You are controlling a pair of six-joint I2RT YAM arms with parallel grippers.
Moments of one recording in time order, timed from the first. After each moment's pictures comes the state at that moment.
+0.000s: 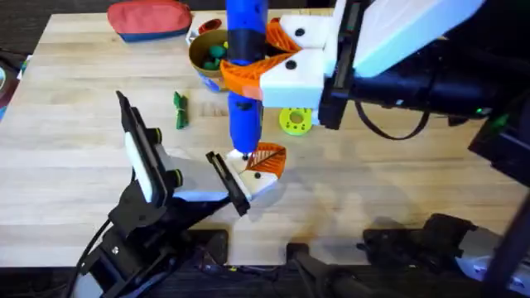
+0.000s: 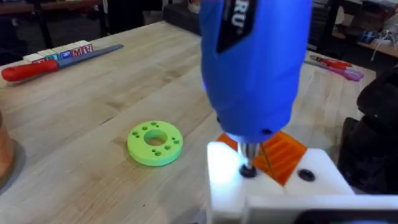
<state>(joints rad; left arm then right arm) -0.72 0.01 0.02 -0.10 0.29 -0.10 0.79 1.02 0.92 -0.03 -0.44 -0.14</state>
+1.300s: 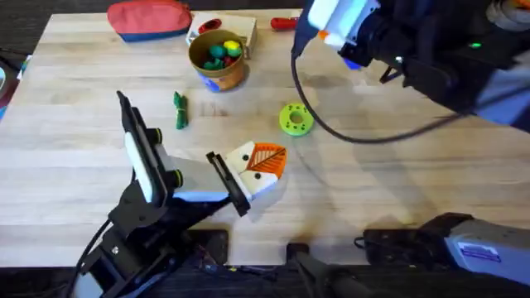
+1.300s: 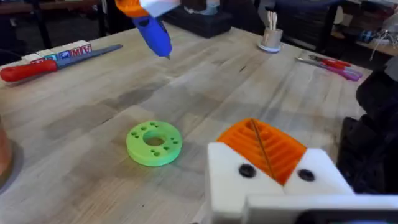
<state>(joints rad) -0.72 0.01 0.02 -0.10 0.29 -0.10 0.41 1.35 0.92 0.01 0.17 -0.95</state>
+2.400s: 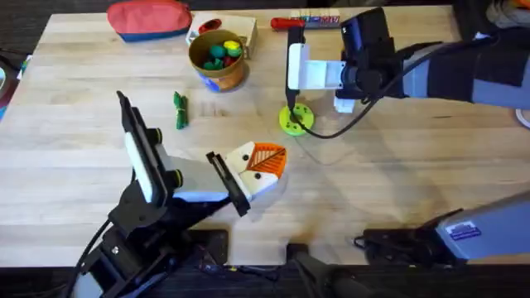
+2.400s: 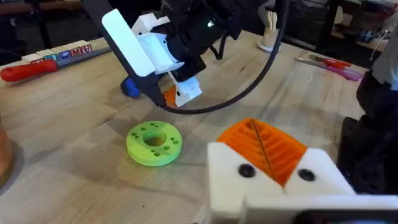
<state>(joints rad) -0.72 0.01 0.02 -0.10 0.29 -0.10 0.37 1.71 0.94 -0.15 0.34 -1.20</state>
